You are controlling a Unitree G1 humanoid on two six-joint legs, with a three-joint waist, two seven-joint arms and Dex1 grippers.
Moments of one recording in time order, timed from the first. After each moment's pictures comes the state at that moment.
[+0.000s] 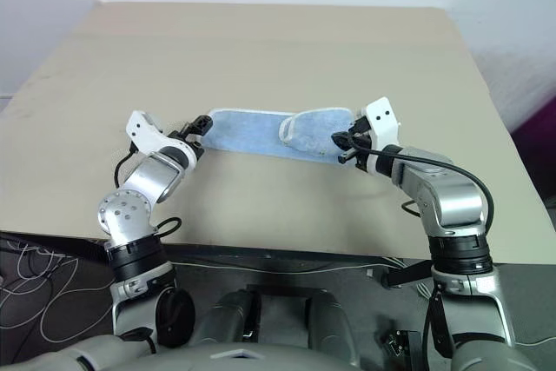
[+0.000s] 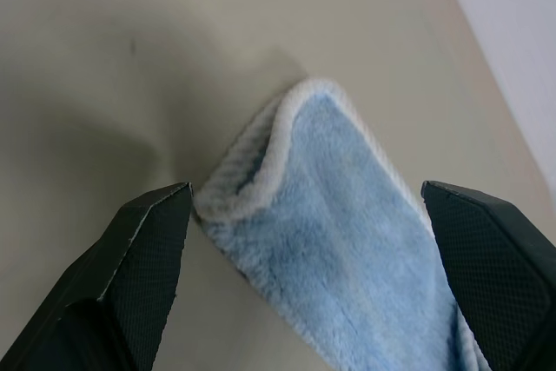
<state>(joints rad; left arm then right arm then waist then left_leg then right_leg) -0.52 -0.09 0.49 -0.16 -0.93 0.87 0.52 -0.47 -0.54 -0.05 -0.10 0.38 0.79 0.60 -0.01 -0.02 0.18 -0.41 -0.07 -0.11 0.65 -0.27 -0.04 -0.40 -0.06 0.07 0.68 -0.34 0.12</state>
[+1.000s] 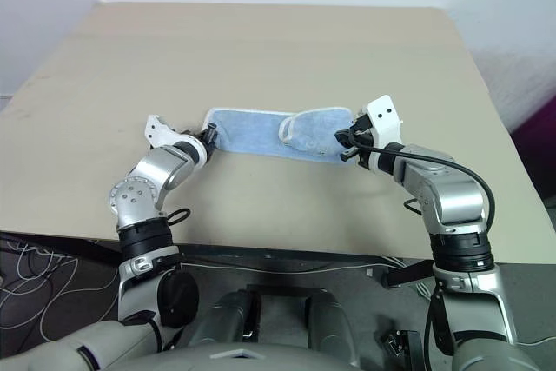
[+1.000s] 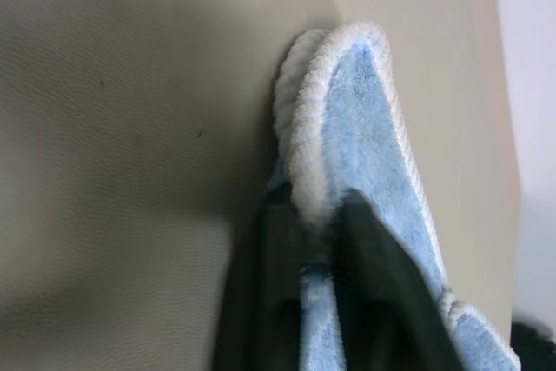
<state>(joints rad) -0.63 -0.08 0.56 0.07 -1.06 0.82 0.60 -0.48 -0.54 -0.06 -0.09 0.37 0.79 0.58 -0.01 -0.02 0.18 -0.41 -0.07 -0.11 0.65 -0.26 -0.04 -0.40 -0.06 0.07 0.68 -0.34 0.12</state>
